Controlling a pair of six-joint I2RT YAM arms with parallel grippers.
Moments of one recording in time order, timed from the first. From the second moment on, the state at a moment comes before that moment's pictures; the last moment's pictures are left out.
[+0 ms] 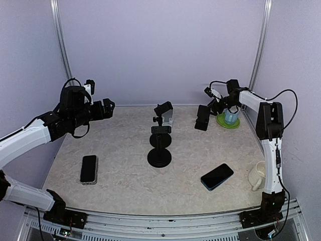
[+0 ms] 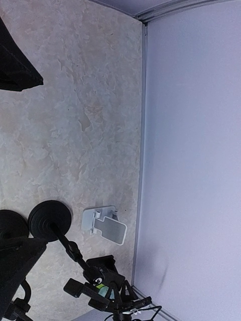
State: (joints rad) left arm -0.53 1.20 1.00 -0.17 -0.27 -0.35; right arm 0.08 2.43 2.18 -0.62 -0.68 -0.71
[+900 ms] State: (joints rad) left arm -0.53 1.07 0.94 -0.16 -0.27 -0.38; right arm 0.33 2.12 1.71 -0.41 -0.12 -0.45
